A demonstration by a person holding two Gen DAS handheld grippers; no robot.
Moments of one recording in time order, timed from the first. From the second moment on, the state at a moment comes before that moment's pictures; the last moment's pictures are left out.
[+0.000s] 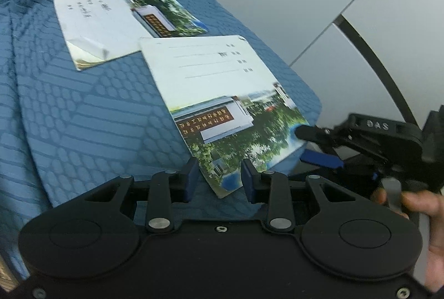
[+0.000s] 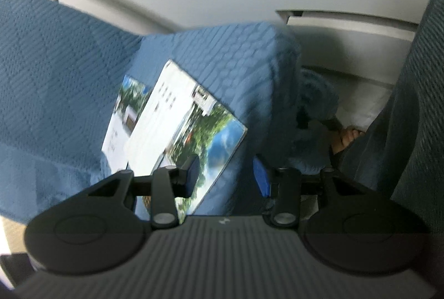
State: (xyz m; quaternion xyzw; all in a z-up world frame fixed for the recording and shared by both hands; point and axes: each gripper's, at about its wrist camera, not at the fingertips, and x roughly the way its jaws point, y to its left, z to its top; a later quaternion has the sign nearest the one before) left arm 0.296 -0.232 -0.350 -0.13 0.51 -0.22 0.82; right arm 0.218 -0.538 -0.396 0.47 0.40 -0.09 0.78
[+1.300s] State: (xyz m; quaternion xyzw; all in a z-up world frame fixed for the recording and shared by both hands) left arm 0.298 -0.220 -0.360 -0.25 0.53 -0.22 0.78; right arm 0.198 -0.546 -0.366 0.38 0.40 -0.11 0.83
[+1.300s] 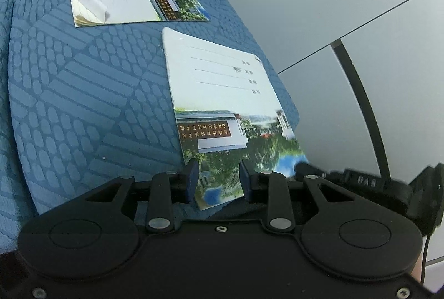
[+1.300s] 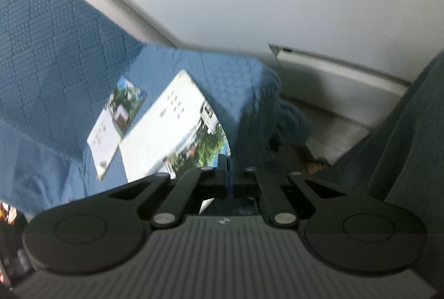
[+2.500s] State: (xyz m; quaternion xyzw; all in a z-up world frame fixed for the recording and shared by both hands) left arm 0.274 -0.174 -0.355 -0.46 0.50 -0.27 0.69; right arm 0.202 -0.545 -0.337 0.48 0.35 -0.04 0.80
